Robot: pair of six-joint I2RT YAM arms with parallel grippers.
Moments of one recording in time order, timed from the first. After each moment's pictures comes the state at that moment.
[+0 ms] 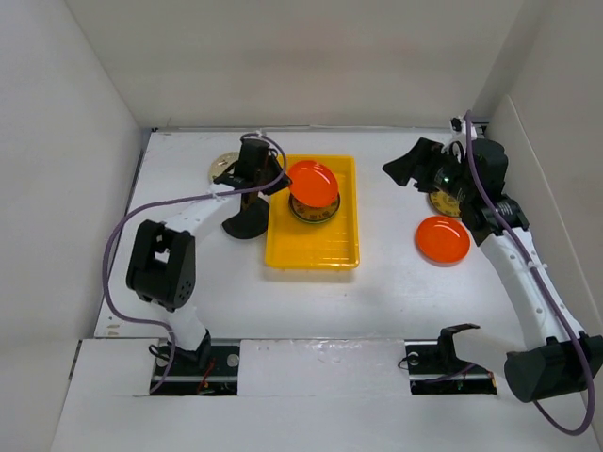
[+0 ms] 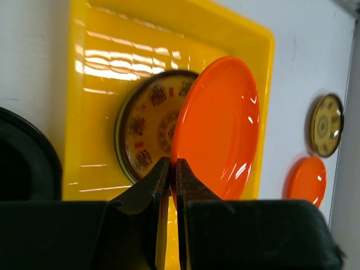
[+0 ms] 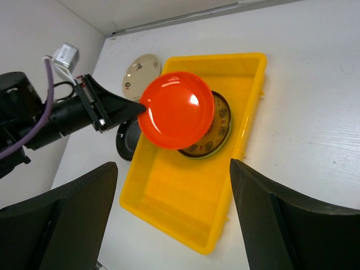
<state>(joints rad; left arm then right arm) -0.39 1.69 1.26 -0.17 0.04 -0.74 0.17 1.13 1.17 -0.31 -0.36 0.50</state>
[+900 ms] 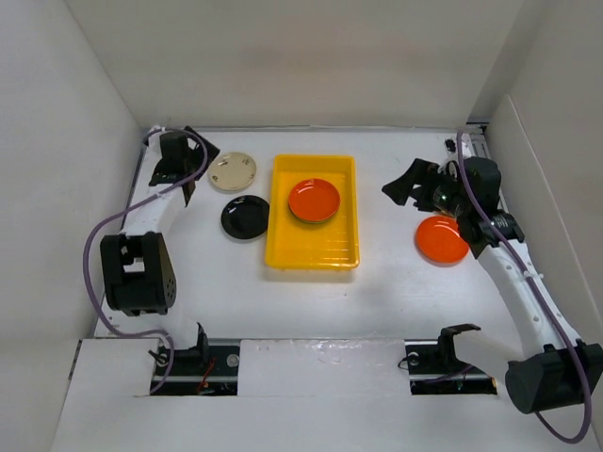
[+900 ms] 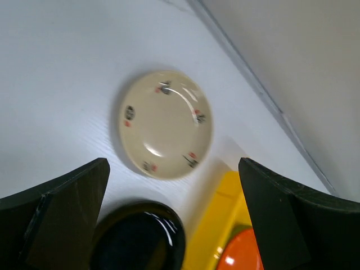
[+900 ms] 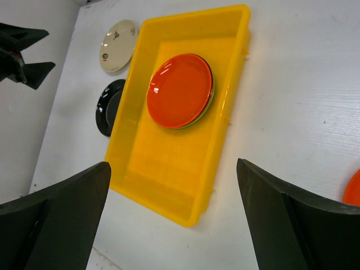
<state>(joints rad) 0.00 1.61 1.19 -0.08 -0.10 -0.81 0.14 1.06 1.02 -0.33 -0.37 0.47</state>
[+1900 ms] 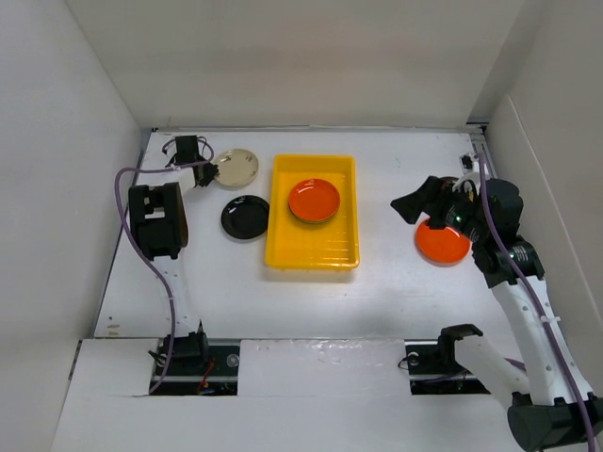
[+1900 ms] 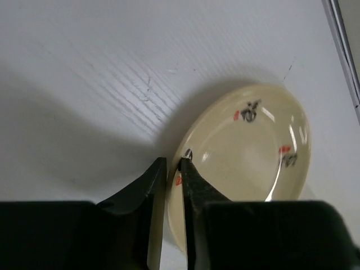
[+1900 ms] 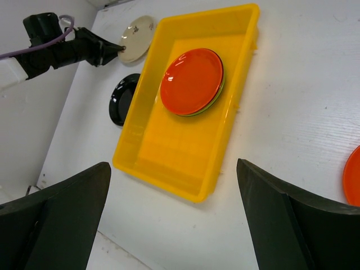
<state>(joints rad) 0.07 2.18 1.53 -0.14 -0.02 -0.84 0.14 0.83 0.96 -0.44 -0.39 0.47</state>
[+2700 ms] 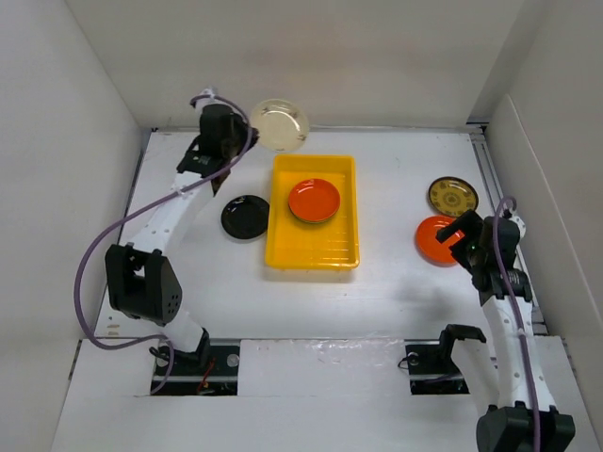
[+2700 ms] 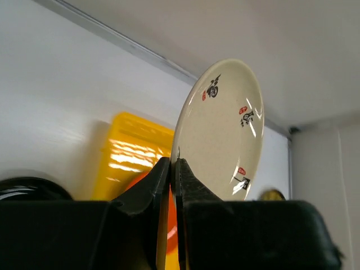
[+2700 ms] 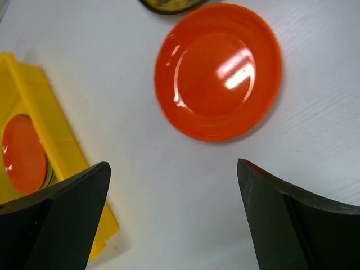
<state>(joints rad) -0.24 1.59 1.44 -0.21 -0.12 -0.79 -0.13 0.70 0.63 -0.56 0.03 0.67</state>
